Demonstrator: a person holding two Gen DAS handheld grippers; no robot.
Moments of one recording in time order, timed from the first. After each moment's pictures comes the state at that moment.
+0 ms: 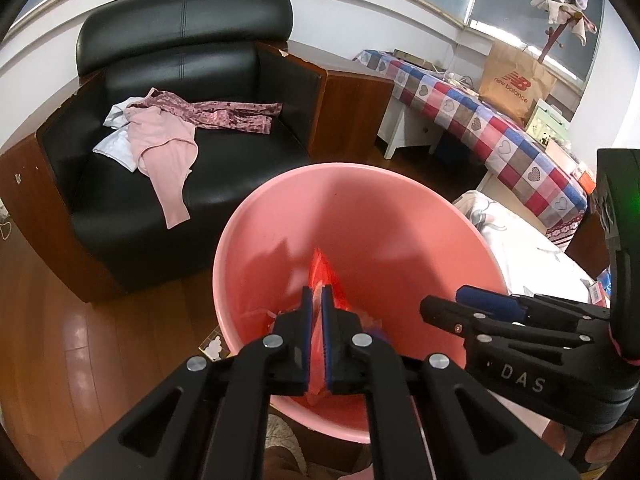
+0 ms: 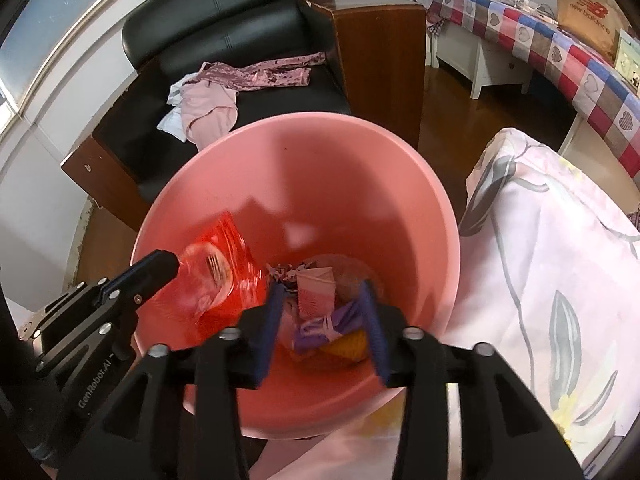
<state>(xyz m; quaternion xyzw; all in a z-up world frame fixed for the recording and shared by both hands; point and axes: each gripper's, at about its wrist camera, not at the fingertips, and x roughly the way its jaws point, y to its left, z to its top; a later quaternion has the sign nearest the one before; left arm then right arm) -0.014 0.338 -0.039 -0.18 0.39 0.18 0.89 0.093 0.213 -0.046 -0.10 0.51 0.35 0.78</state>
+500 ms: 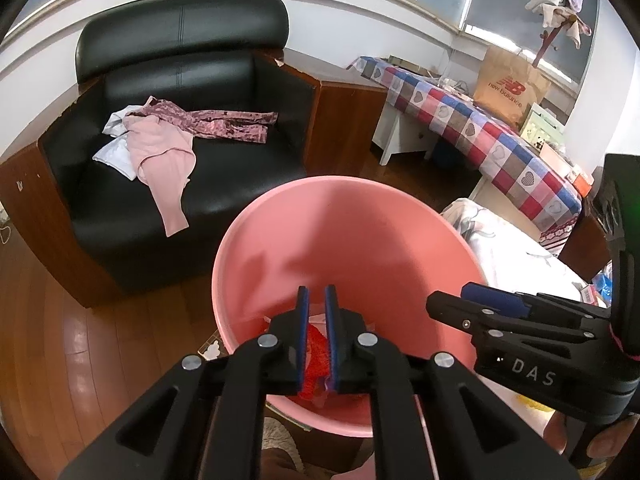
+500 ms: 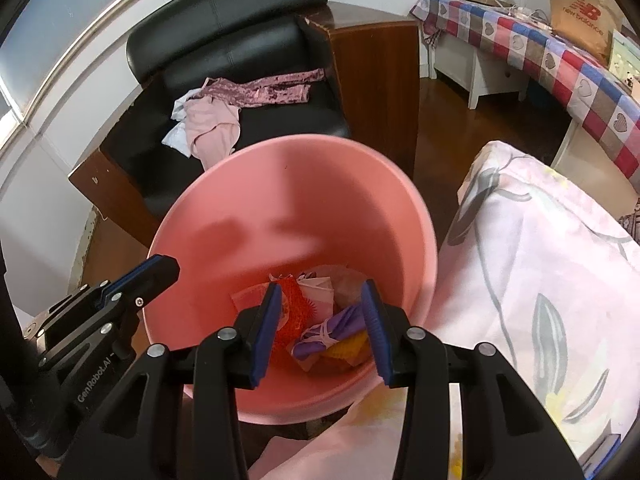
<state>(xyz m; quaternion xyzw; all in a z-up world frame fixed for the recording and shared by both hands) -0.020 0.329 -0.023 -0.17 0.38 0.18 0.89 0.092 0.196 -0.028 -0.08 0.49 0.35 0.79</state>
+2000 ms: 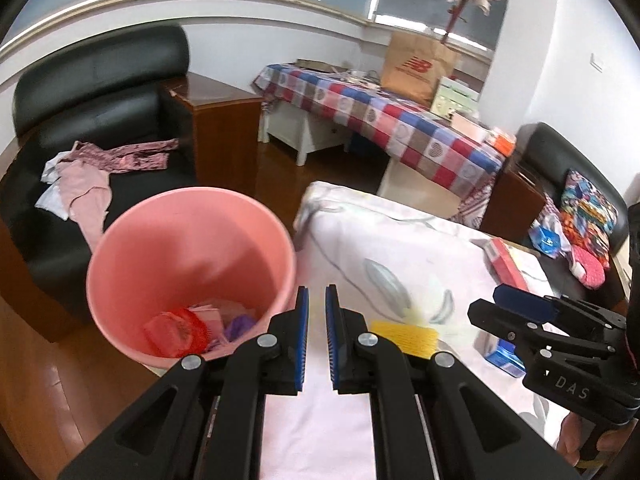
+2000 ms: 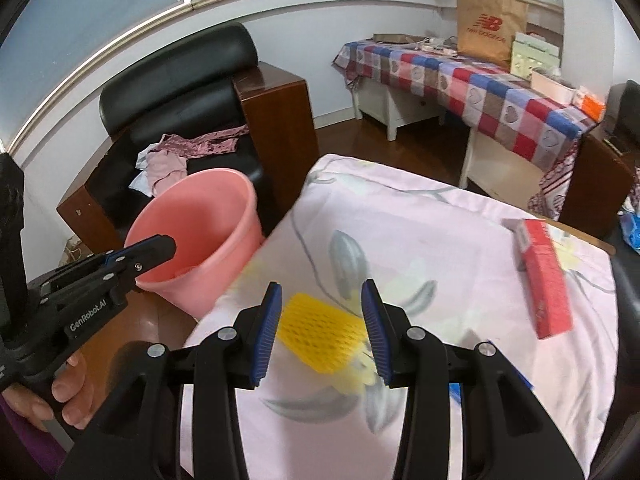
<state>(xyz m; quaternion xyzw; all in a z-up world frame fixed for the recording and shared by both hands) -0.019 0.175 0.029 -0.12 0.36 0.05 0.92 0.039 -0.006 0.032 -0.05 0.41 0.27 0.87</state>
